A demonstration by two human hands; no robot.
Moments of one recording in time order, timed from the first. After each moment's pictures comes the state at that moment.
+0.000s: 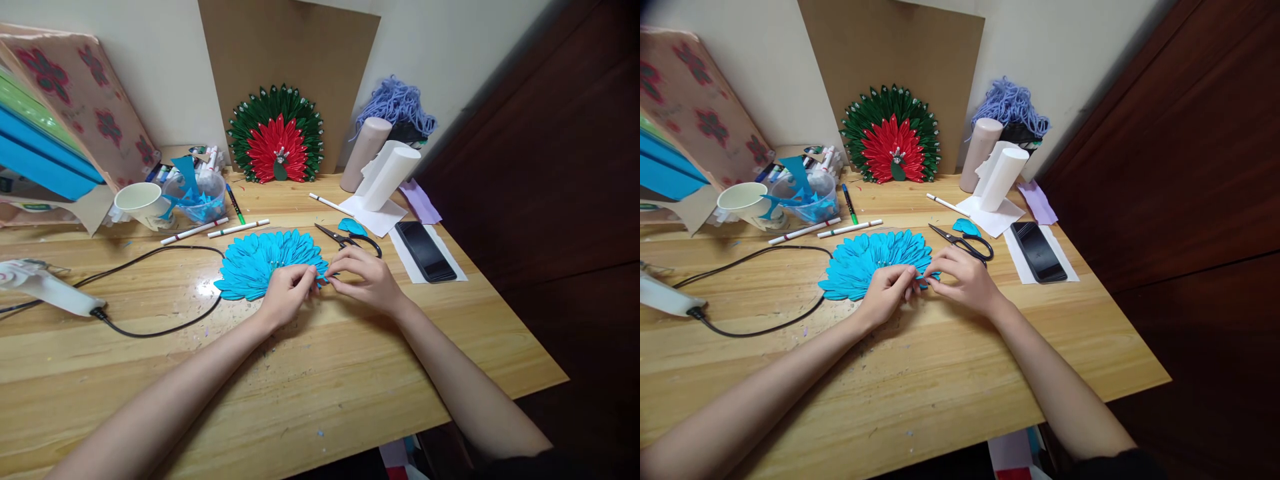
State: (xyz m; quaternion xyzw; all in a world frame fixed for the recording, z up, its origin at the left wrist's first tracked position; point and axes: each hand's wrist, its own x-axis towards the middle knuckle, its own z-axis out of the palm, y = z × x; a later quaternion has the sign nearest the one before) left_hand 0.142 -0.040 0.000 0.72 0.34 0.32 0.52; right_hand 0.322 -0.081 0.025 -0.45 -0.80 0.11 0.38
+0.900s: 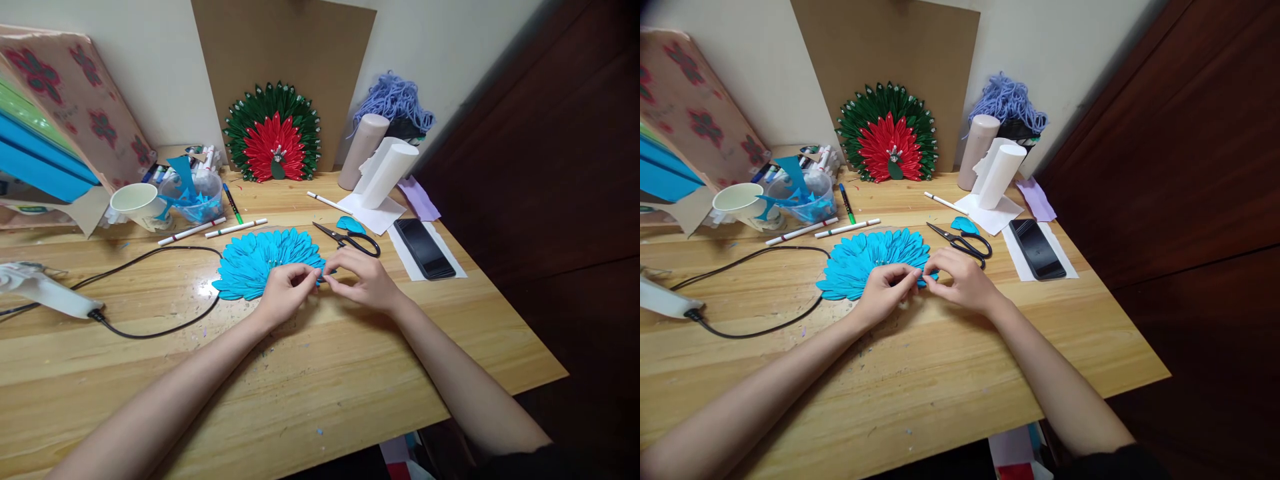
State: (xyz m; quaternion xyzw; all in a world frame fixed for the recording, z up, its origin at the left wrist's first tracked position) left_hand 0.145 -0.041 0.000 0.70 0.34 0.32 0.54; right_hand 0.319 -0.081 0.025 -0.44 -0.81 0.13 0.37
